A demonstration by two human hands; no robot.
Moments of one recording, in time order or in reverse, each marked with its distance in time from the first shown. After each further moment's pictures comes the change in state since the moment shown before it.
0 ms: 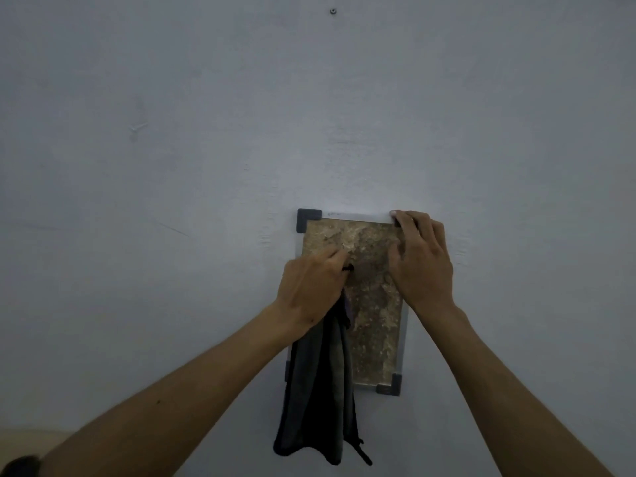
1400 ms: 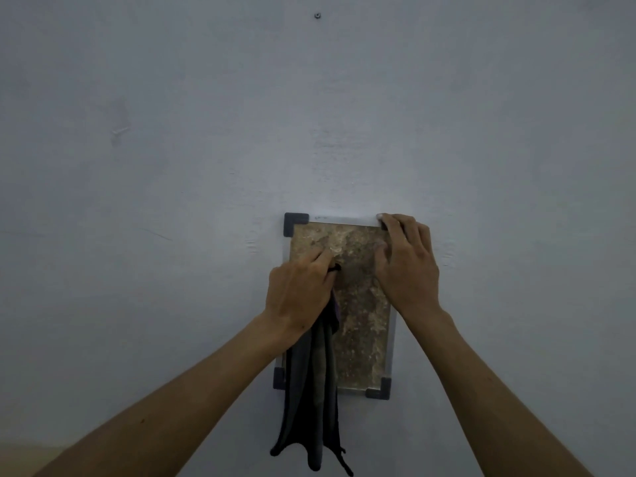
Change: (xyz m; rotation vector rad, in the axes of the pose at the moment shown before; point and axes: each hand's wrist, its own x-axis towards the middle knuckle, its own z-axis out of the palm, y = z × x) left_hand -0.002 0.005 0.006 0.006 0.074 -0.087; right_hand -0.001 0.000 0.000 -0.018 -0.003 0.000
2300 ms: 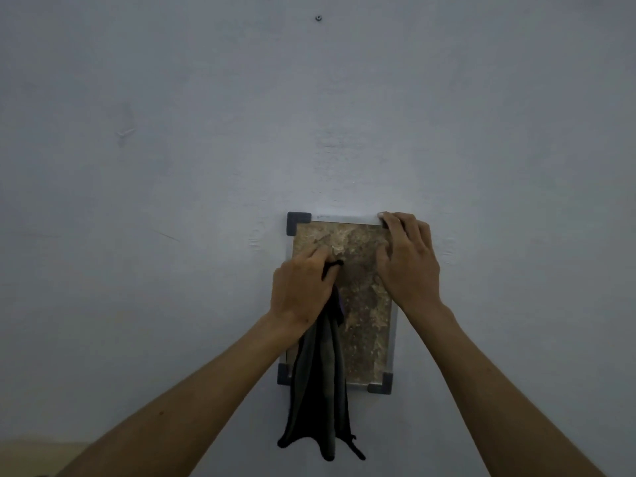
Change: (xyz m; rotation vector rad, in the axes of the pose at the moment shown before) left_hand -0.002 -0.001 0.004 -0.142 0.019 -0.090; right_hand 0.001 -0.003 -0.005 0.007 -0.029 0.013
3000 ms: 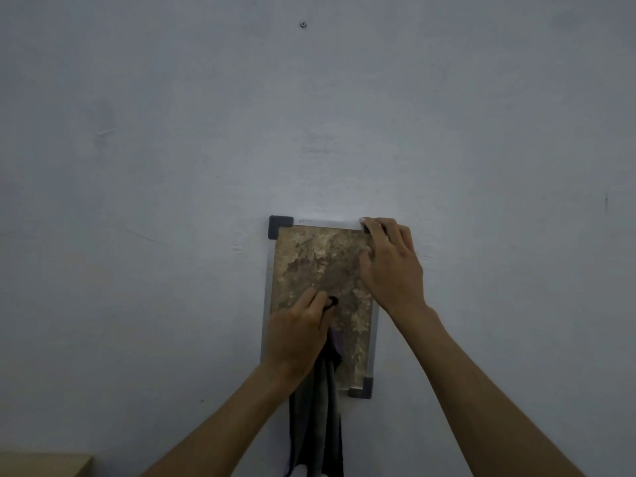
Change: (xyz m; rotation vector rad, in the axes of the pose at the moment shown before) left_hand -0.057 0.012 0.036 0.030 0.006 0.013; right_hand 0.004 0.006 -0.005 -0.009 -0.060 -0.042
